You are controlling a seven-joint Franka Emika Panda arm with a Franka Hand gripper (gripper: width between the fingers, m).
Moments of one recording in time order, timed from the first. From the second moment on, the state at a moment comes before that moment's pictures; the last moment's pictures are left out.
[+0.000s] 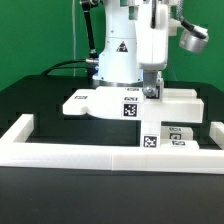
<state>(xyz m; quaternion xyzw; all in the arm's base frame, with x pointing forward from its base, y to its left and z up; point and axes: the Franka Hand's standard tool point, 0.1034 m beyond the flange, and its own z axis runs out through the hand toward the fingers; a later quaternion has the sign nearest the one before) 0.627 -0.002 0.110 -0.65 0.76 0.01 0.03</state>
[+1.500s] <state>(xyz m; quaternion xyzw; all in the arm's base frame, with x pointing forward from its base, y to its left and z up) 0.621 0.019 0.122 -0.52 0.85 0.01 0.05</state>
